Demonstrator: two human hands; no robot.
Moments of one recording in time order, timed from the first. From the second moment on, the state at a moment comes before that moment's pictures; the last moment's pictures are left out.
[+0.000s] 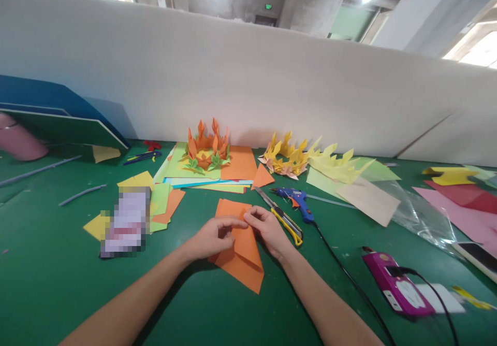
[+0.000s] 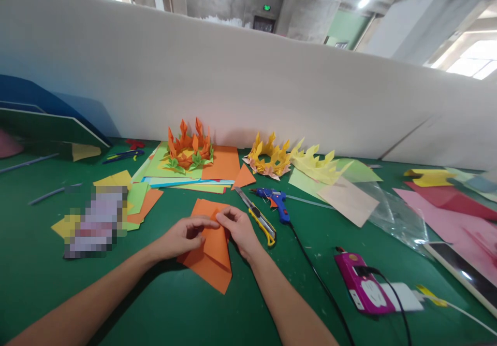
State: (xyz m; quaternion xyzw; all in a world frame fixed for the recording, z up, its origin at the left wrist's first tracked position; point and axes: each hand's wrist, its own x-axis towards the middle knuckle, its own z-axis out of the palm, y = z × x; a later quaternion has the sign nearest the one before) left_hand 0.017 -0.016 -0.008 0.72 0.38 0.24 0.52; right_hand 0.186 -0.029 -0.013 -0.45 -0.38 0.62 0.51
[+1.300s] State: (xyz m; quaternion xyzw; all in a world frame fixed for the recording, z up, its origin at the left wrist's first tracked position) left_hand 0.016 -0.020 -0.004 0.79 0.31 0.20 0.49; right_hand 0.189 -0.028 -0.009 -0.44 -0.33 0.65 0.52
